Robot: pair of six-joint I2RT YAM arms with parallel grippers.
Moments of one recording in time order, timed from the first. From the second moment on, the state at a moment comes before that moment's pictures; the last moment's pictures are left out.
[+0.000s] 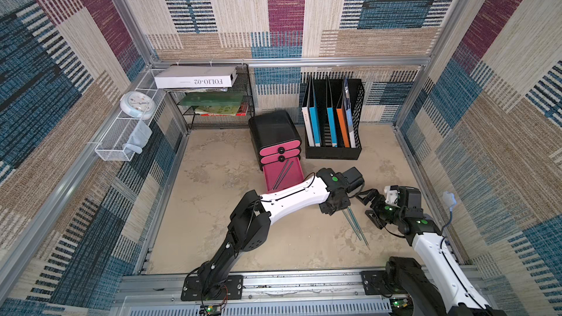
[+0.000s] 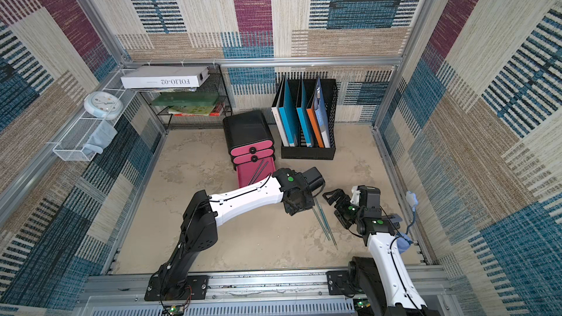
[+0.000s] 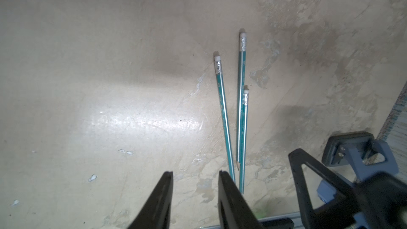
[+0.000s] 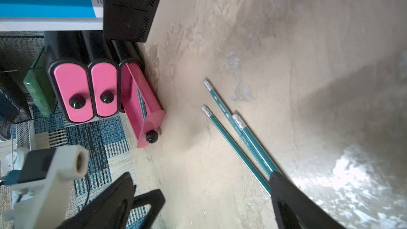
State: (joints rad) left arm -1.08 2.17 1.99 -1.09 -0.07 -1.25; right arm -0.06 0.79 0.39 -0.41 -0.55 0.88
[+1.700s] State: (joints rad) left arm -1.05 2.15 1.89 -1.06 -0.11 -1.12; right arm 0.14 0.72 0.31 -0.31 -0.49 1.14
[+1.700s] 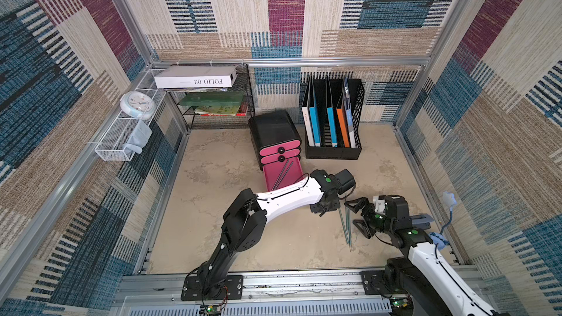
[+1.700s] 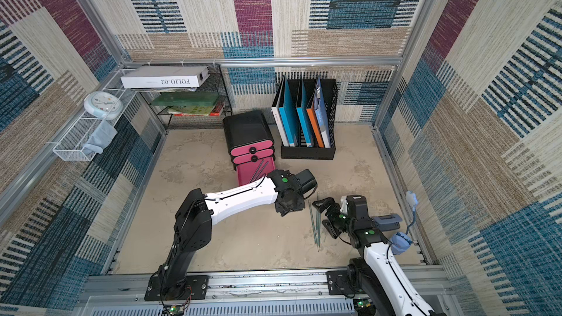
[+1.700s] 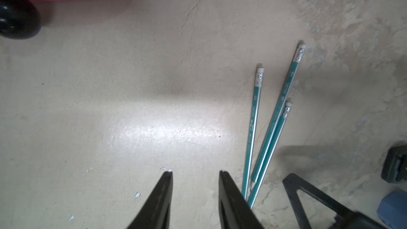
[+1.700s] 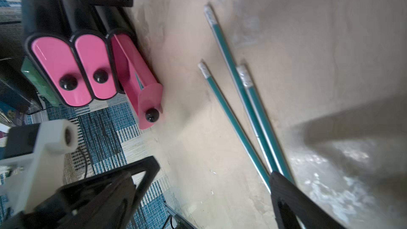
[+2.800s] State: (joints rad) left arm -1.07 2.49 2.22 -1.08 -0.08 -0.96; right arm -0.12 0.90 0.51 -0.42 -0.49 0.98
